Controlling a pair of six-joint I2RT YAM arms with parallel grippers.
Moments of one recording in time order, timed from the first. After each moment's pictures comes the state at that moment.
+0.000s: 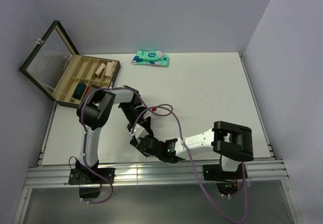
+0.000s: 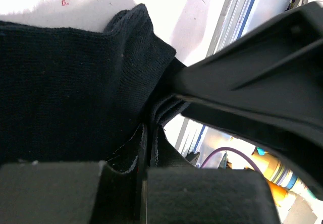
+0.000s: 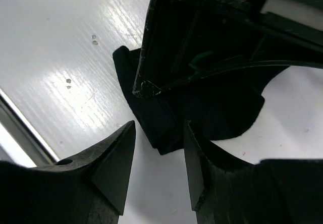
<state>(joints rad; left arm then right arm) -0.51 2.14 1.30 -1.24 0.80 0.79 1.38 1.67 0.76 0.20 0.44 0.24</state>
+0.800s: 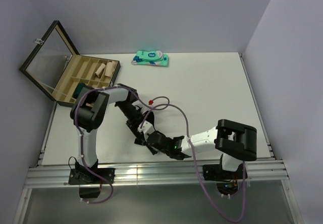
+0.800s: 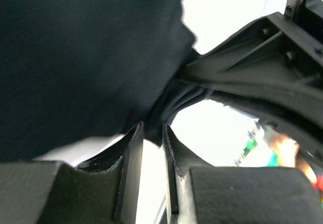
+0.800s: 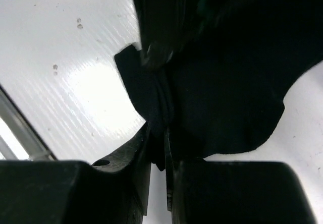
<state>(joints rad) -0.47 2.08 1.27 -1.14 0.82 0.68 1.30 1.66 0.66 0.31 0.32 0.29</state>
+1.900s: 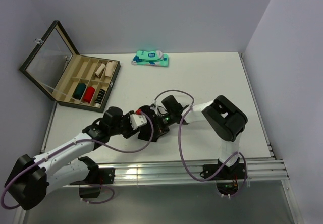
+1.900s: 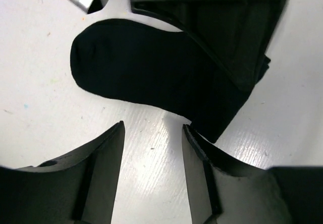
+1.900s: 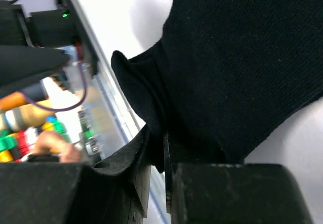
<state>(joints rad) -0.66 1.00 0.48 -0.11 0.25 0.48 0.72 1.87 0.86 0.08 -0.84 0.57</state>
